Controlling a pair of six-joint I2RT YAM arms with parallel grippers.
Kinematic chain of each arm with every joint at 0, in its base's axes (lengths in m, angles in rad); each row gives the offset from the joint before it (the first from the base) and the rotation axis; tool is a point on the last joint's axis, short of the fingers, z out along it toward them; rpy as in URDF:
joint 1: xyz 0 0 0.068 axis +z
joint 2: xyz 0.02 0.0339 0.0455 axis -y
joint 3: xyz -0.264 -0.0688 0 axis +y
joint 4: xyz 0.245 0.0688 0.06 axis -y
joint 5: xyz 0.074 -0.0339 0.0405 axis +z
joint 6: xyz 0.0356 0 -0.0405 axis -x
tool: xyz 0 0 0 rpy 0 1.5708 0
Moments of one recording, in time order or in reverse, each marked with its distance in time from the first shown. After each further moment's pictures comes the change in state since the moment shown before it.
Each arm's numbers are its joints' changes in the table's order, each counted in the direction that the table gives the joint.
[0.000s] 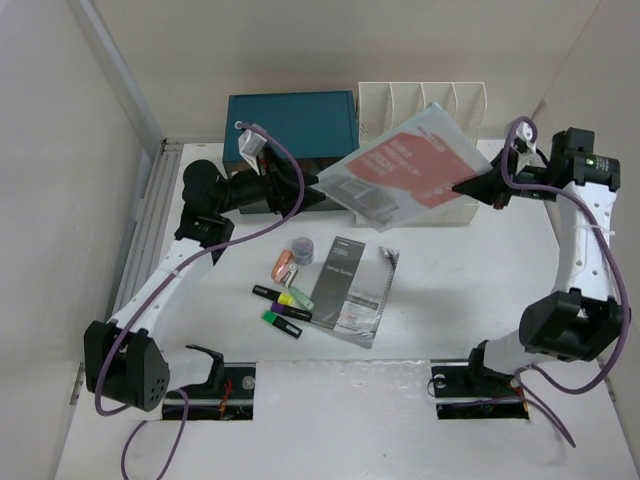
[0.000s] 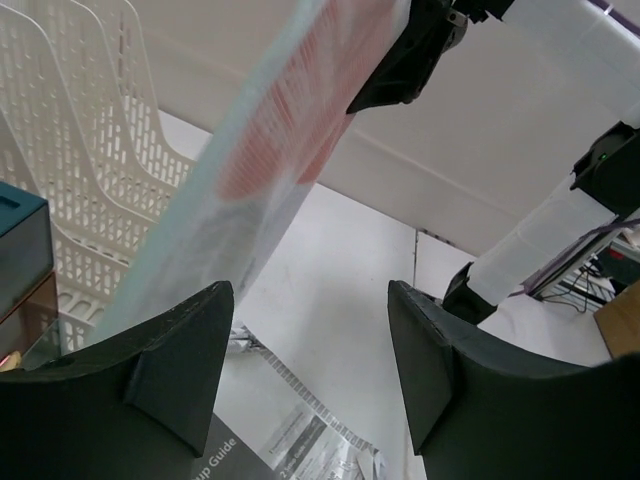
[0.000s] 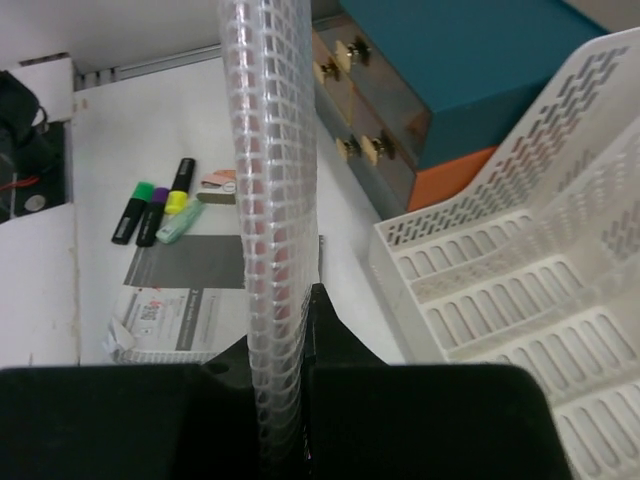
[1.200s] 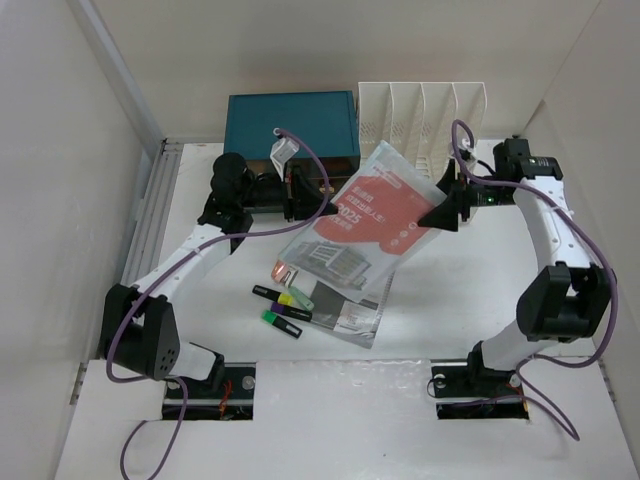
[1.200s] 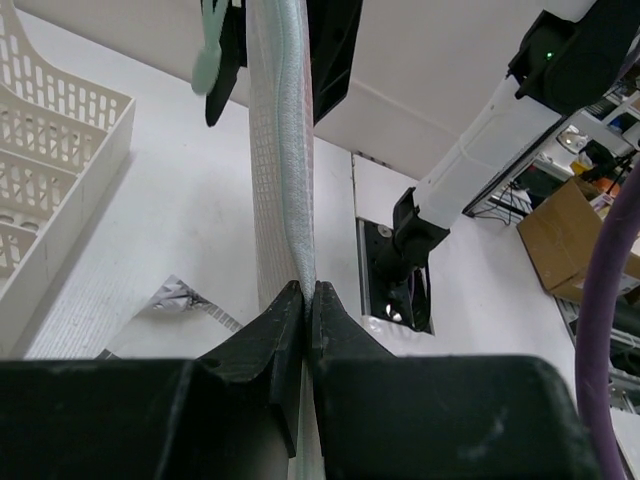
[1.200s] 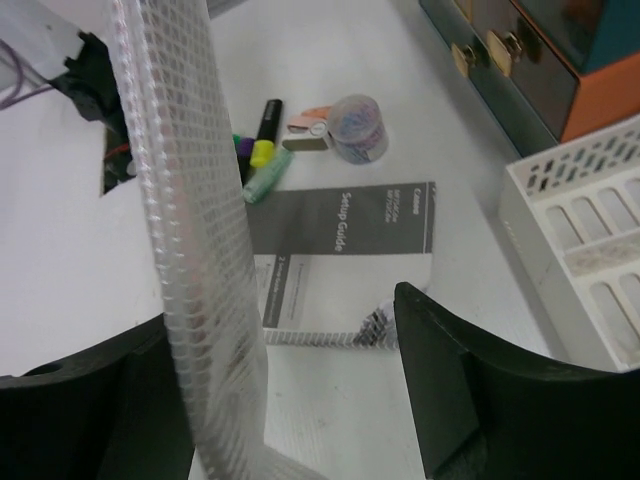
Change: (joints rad) left arm -0.062 -0.151 -0.027 -0.021 -0.192 -0.032; right arm 0.201 -0.077 0.146 0.136 -0.144 -0.222
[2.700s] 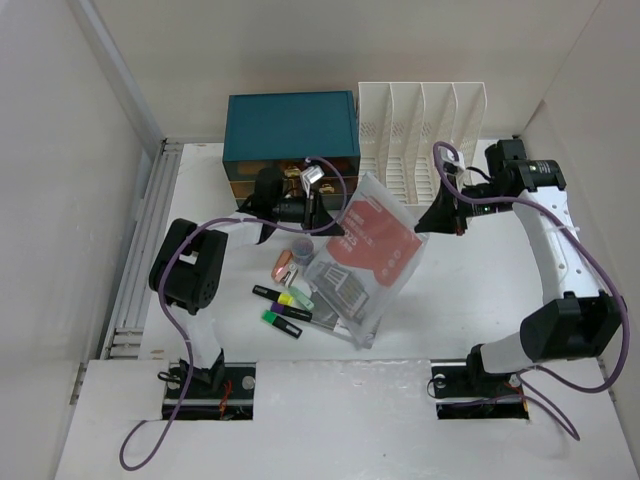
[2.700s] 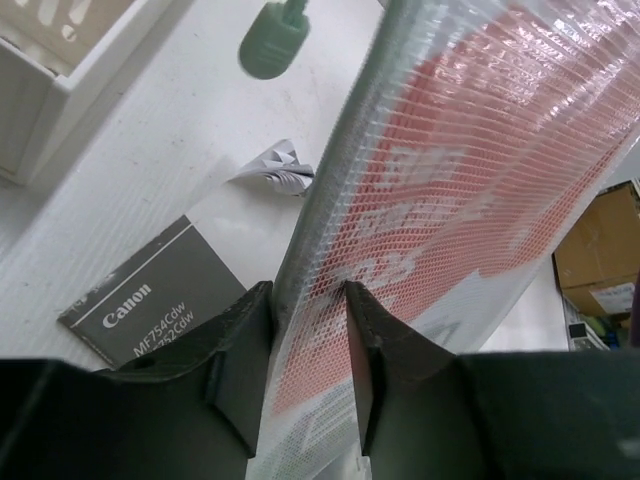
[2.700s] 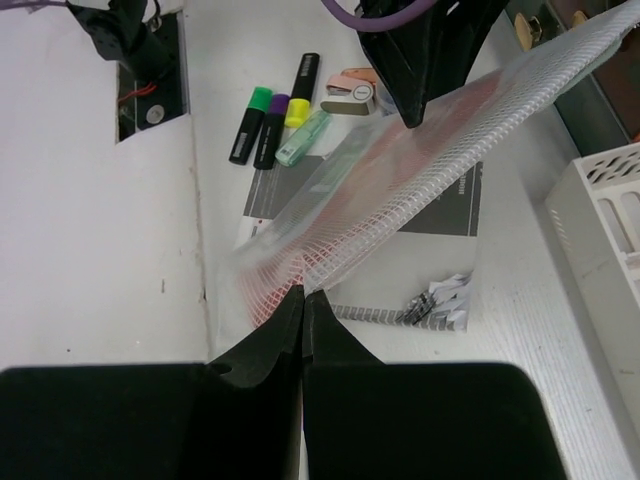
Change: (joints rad) left arm -0.004 -0.458 -0.022 -0.089 0.063 -0.158; right arm 0.107 0.105 -0.030 -0.140 -0.112 0.043
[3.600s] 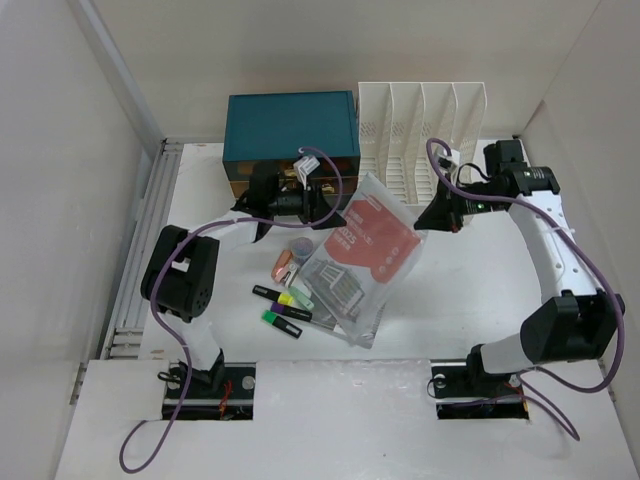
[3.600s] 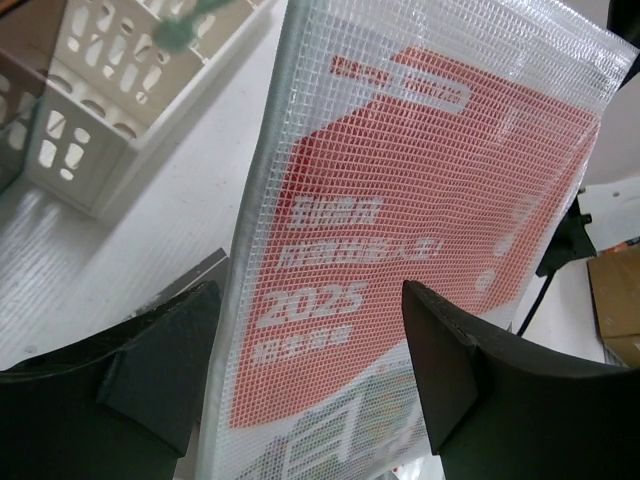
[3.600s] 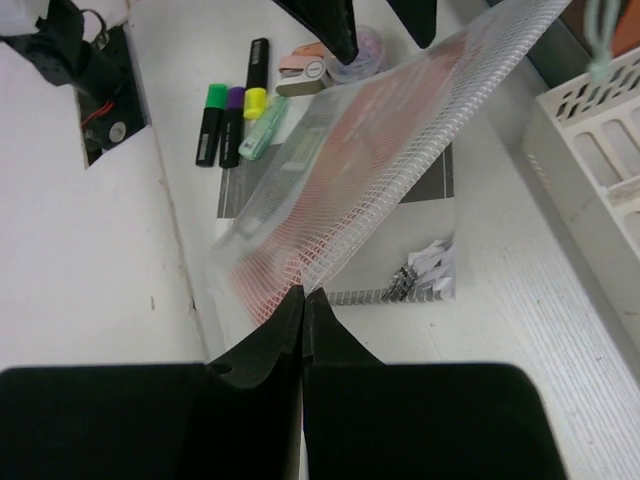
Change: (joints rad) left arm 0.008 0.073 -0.010 -0.016 0.116 0.000; right arm -0.002 0.016 0.092 0.236 -0.097 -0.286
